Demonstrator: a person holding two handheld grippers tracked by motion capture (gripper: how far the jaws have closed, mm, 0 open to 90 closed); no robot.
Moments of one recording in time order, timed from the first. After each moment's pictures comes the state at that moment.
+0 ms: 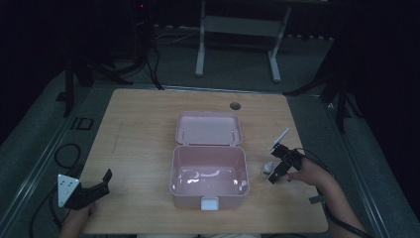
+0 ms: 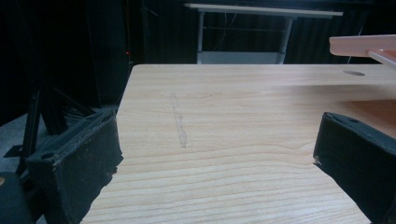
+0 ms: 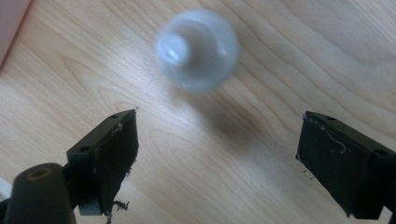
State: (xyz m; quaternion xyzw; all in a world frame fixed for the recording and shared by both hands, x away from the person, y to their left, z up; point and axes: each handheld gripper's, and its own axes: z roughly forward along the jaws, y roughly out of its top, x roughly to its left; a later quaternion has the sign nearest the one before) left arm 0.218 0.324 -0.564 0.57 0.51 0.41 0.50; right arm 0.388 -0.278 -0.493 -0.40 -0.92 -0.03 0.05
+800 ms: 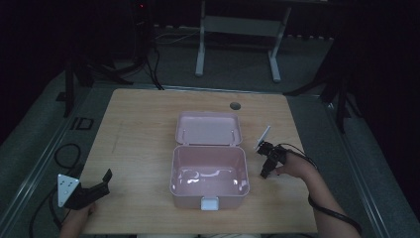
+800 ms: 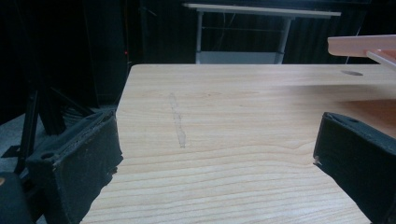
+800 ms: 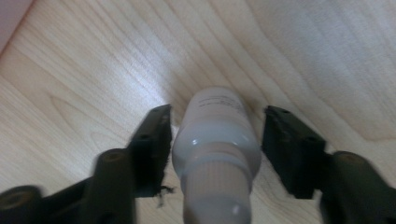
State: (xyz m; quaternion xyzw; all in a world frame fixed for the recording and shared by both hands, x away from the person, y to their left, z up) left arm 0.218 0.324 -0.564 0.57 0.51 0.41 0.50; right arm 0.408 -0.241 -0.508 -0.36 -0.93 0.01 0.04
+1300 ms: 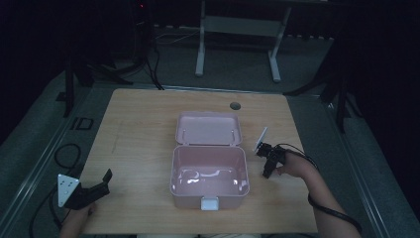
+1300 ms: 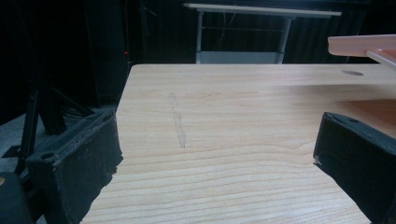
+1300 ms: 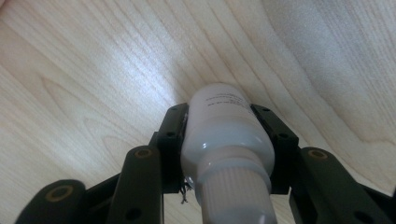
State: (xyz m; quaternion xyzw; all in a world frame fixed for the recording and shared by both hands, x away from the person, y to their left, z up) left arm 0.218 0.324 -0.564 0.57 0.51 0.41 0.50; right arm 0.407 -0.239 -0.507 -0.32 -0.95 0.03 0.03
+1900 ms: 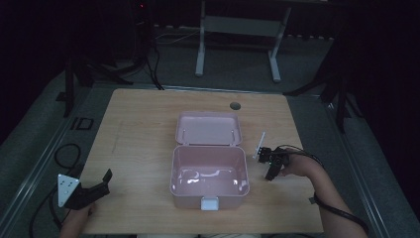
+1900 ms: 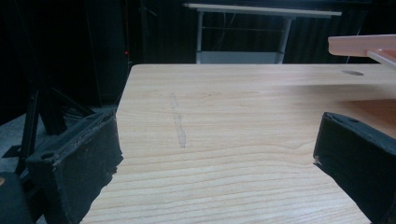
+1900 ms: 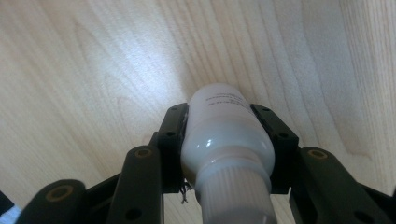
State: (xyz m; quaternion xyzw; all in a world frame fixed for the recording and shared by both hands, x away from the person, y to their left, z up) left arm 0.218 0.324 -0.564 0.57 0.51 0.41 0.50; right arm 0.390 -0.238 -0.495 -0.19 -0.98 0.03 0.01
